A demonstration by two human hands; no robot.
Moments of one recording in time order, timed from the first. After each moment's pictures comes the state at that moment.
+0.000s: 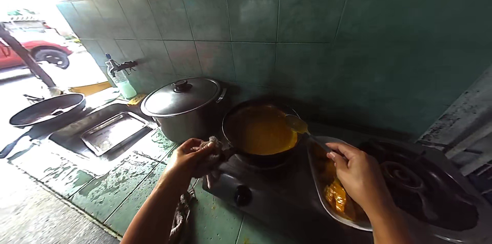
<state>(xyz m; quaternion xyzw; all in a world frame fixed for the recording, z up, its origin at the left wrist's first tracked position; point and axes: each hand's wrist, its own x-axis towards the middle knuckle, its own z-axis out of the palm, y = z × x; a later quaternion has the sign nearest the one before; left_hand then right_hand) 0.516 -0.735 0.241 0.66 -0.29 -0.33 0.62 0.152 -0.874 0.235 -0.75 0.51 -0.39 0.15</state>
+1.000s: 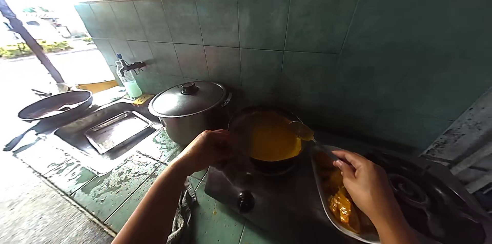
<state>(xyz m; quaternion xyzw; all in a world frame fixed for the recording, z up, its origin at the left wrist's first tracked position) 0.530 -0.764 0.283 0.61 -0.66 -0.26 0.35 0.150 -0.875 0.237 -0.76 0.50 -0.39 0.12</state>
